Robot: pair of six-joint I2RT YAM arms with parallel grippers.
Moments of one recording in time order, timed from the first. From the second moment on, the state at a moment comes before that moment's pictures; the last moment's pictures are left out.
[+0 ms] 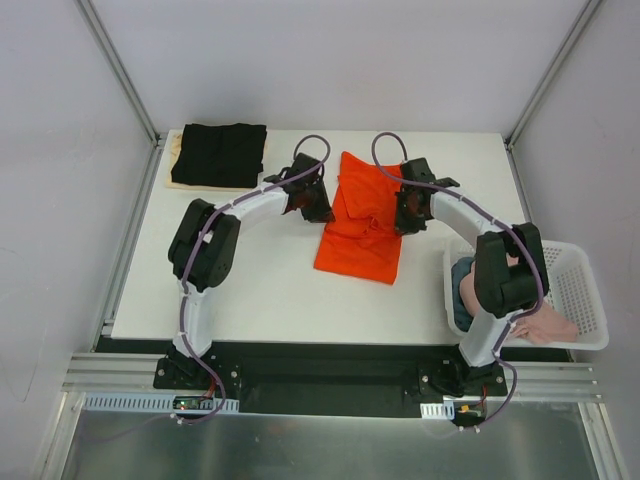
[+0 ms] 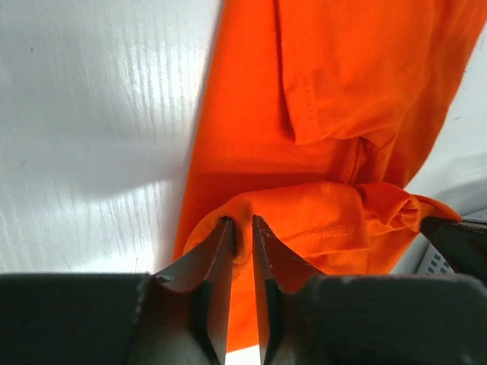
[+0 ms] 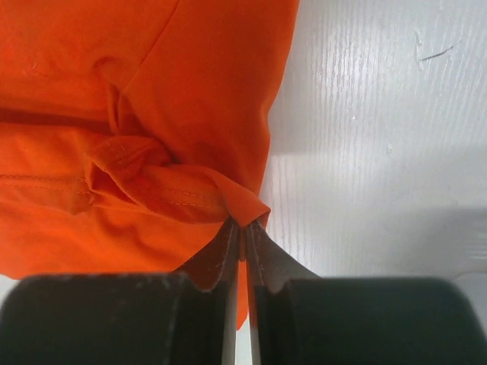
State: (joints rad) left arm -0.54 2.06 1.51 -0.37 0.21 -0.77; right arm 0.33 1.78 1.29 -0.67 0.03 0.37
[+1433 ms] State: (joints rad) left arm -0.52 1.12 0.68 -0.42 0.04 -0.85; right arm 0.55 1.97 1.43 -0.58 -0.03 0.33
